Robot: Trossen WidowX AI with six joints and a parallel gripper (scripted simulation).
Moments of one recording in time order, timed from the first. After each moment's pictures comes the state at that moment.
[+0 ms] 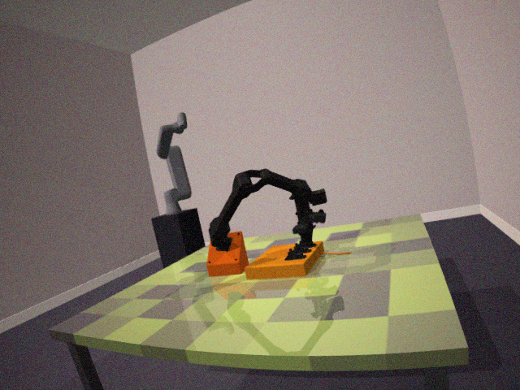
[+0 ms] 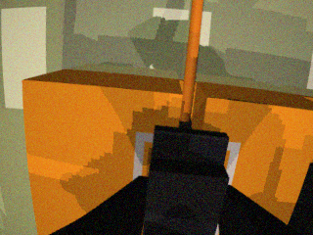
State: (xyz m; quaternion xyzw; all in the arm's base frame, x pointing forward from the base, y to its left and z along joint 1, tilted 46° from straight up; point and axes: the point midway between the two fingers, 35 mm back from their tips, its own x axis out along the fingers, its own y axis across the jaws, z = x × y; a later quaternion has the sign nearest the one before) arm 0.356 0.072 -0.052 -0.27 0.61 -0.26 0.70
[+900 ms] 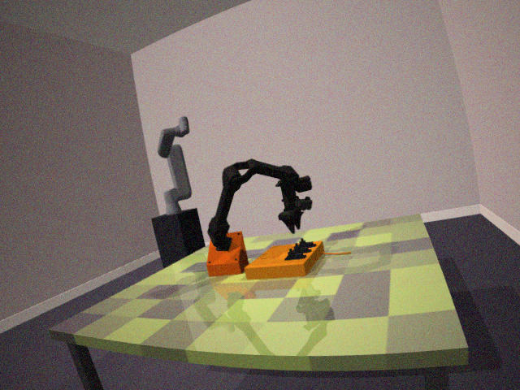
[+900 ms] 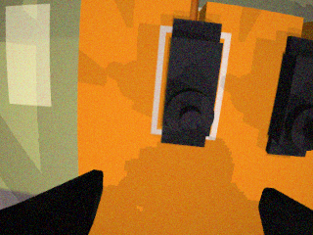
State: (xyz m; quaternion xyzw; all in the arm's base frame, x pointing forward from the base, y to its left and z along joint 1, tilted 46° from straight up) arm 0.300 0.115 -0.016 -0.27 0.61 -0.26 0.70
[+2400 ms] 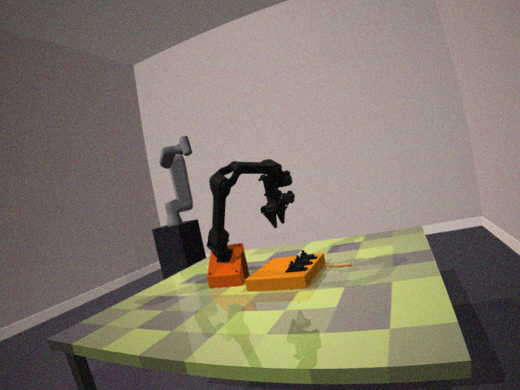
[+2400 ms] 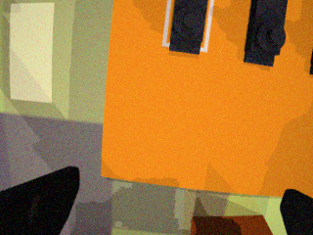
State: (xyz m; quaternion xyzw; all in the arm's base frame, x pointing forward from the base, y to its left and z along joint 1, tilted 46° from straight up) arm 0.226 0.171 0.039 -0.28 0.61 -0.25 0.70
